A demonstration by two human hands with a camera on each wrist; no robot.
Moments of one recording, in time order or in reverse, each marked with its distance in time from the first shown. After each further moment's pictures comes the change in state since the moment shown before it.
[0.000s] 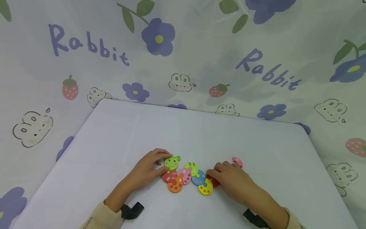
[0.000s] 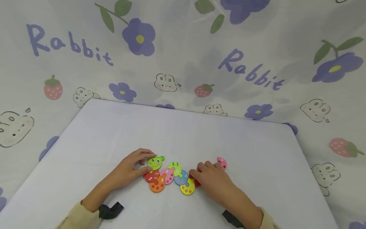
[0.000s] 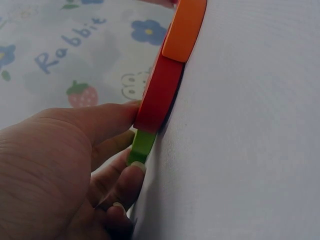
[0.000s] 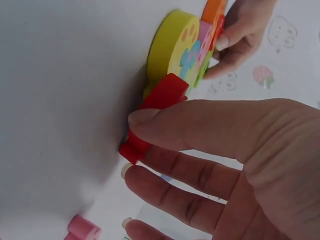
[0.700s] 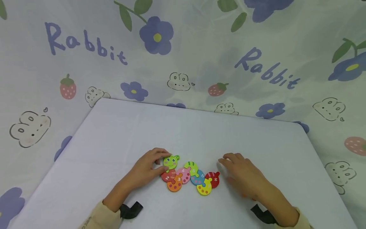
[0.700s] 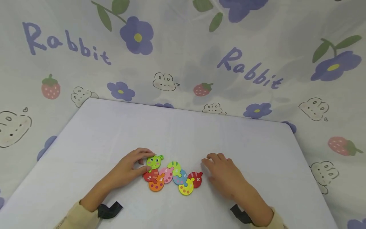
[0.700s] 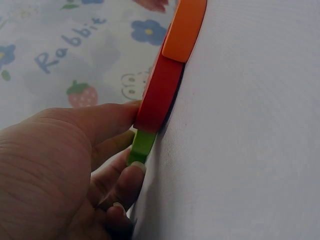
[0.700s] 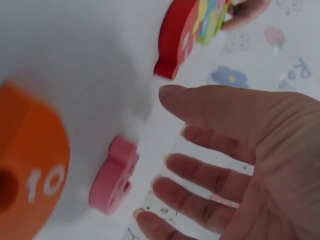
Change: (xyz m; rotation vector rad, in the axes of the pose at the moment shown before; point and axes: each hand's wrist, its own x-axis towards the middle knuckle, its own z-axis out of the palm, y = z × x) left_hand 0.002 -0.001 0.001 0.006 -0.005 -0.002; right_hand -0.011 0.031 -0.001 0.051 0.074 0.154
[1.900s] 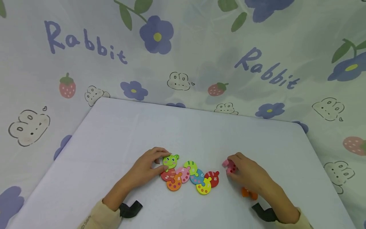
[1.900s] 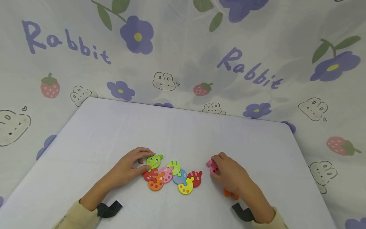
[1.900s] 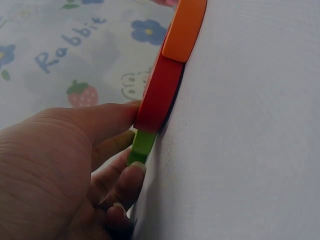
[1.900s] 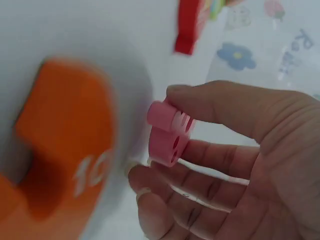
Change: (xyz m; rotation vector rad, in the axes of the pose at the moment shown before) left_hand -0.001 0.004 -0.003 -0.007 0.010 0.008; right_hand -0.001 0.022 0.004 0.216 -0.042 0.159
